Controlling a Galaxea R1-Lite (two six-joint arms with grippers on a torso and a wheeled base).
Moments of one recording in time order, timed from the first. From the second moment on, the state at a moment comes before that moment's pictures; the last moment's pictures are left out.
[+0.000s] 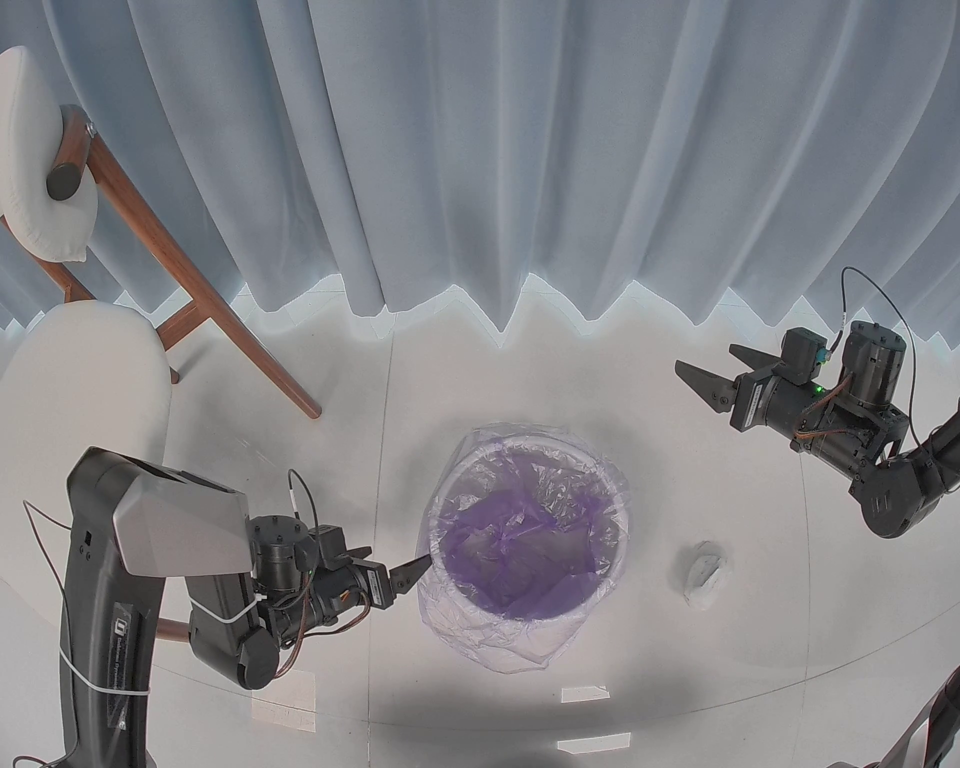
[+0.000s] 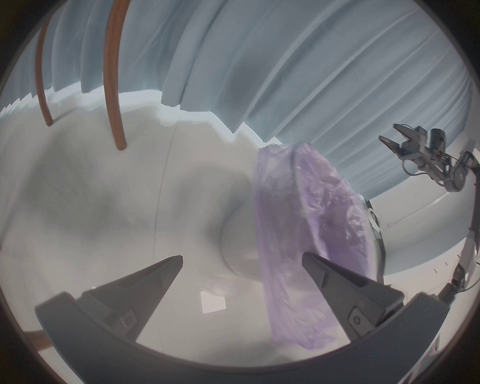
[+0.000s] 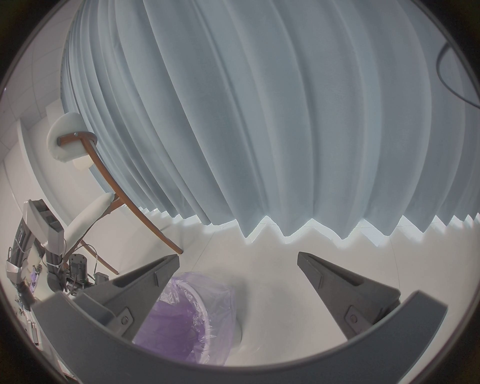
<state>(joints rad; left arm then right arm) -0.34 2.48 -0.57 -1.55 -0.24 -0.28 0.20 1.87 -0.77 -1.03 0.31 0.03</state>
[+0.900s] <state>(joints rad) -0.33 2.58 -0.75 -1.55 -0.17 -0.31 0.19 1.85 -0.65 -1.13 0.31 0.03</state>
